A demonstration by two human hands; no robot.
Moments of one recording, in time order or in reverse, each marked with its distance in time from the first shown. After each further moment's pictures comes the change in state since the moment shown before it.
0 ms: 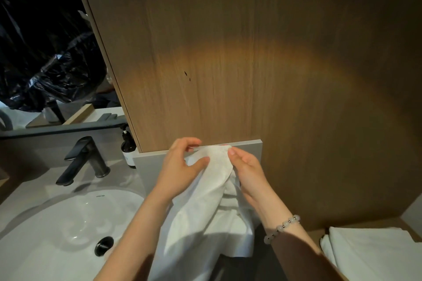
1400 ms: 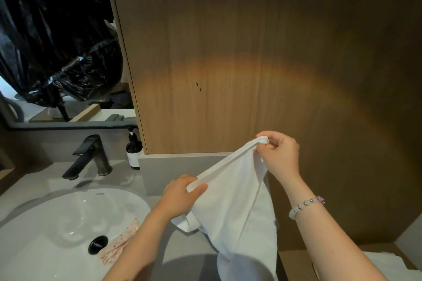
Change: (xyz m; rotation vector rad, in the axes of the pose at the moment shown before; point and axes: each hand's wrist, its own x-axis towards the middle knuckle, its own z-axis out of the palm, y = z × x) left_hand -0.020 -0.051 0.013 0.227 -0.251 -0.163; right_hand 0.013 -0.061 -0.039 -0.635 0.356 -0.427
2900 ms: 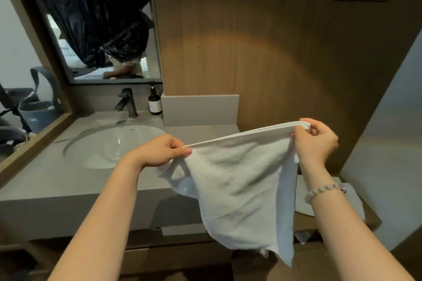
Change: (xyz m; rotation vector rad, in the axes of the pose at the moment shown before) left_hand -0.317 0.080 -0.070 0.040 -0.274 0.069; right_hand -0.281 -0.082 -0.188 0.064 0.492 0.240
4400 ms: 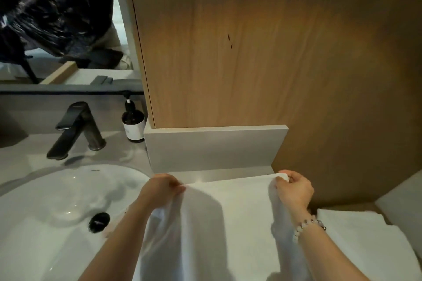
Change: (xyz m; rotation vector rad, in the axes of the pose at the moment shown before) left_hand 0.335 -0.240 -0.015 0.144 0.063 -0.278; right_hand 0.112 0.165 0.318 -0.388 -0.136 0.449
